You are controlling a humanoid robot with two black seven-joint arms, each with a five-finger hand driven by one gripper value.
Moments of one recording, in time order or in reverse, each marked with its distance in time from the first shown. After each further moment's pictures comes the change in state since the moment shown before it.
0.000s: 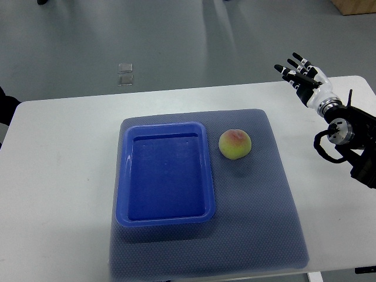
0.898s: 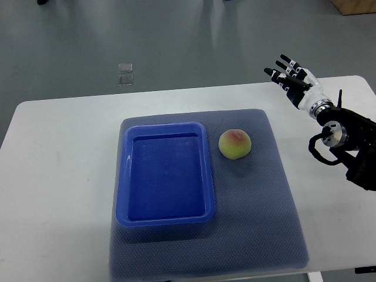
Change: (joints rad) left arm 0.000 0.000 -0.001 0.001 -0.001 0.000 0.000; right arm -0.001 0.019 -0.018 0.016 -0.026 0.051 0.002
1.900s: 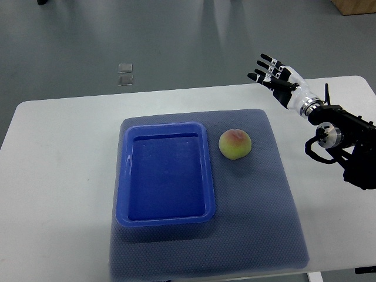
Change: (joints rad) left arm 0.000 0.000 0.002 -0.001 0.001 -0.001 -0.001; right arm 0.015 0.021 -0.003 0.001 -0.159 0.079 0.003
